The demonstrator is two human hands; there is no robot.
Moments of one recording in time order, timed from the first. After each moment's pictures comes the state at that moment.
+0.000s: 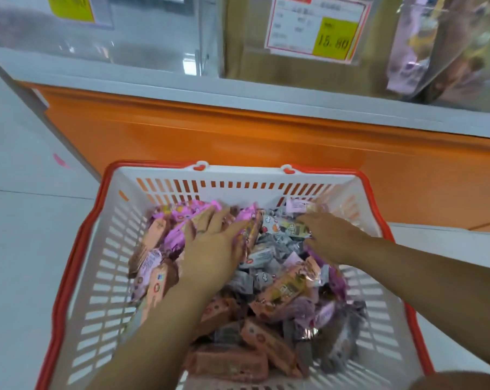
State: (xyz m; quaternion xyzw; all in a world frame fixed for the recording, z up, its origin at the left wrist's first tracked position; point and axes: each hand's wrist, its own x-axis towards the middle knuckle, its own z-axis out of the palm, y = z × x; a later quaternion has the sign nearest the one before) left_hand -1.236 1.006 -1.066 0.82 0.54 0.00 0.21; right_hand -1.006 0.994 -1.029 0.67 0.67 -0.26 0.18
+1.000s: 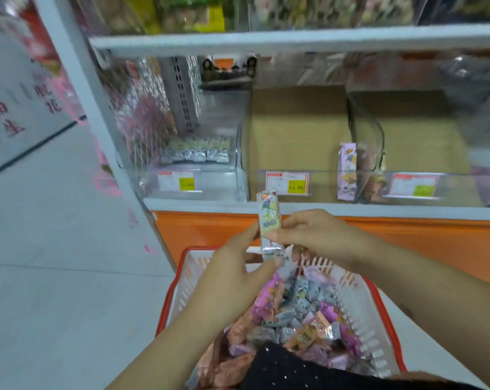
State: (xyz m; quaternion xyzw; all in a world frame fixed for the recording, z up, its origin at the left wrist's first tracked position) left_hand -1.259 0.953 -0.818 0.73 0.44 0.32 0.40; right_hand -1.084 0.970 -0.792 0.59 0.56 -0.50 -0.28
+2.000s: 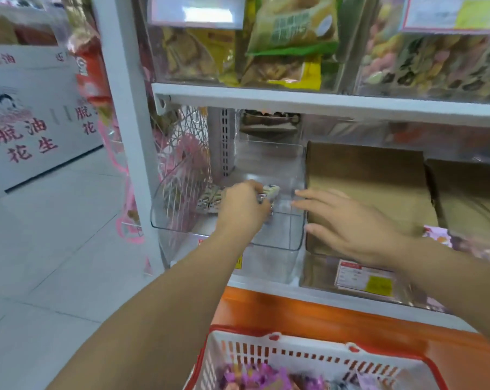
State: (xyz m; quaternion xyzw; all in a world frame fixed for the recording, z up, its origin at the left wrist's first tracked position) left_hand -1.279 1.200 -0.772 0.71 0.61 0.31 0.18; right_hand -1.091 1.147 -0.763 0.49 0.86 0.07 -0.12
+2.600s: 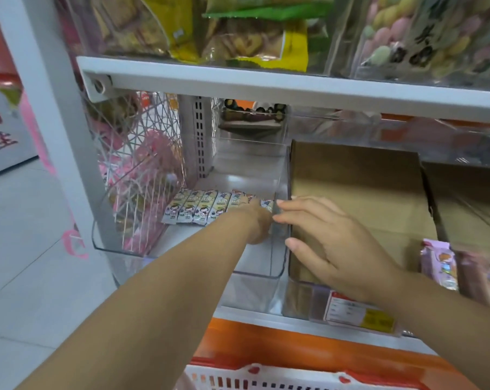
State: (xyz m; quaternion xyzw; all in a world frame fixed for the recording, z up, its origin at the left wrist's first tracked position) left_hand -1.219 1.286 -0.808 0.82 0.54 -0.13 0.09; right_hand -1.084 1.163 -0.789 0.45 0.85 0.07 -0.26
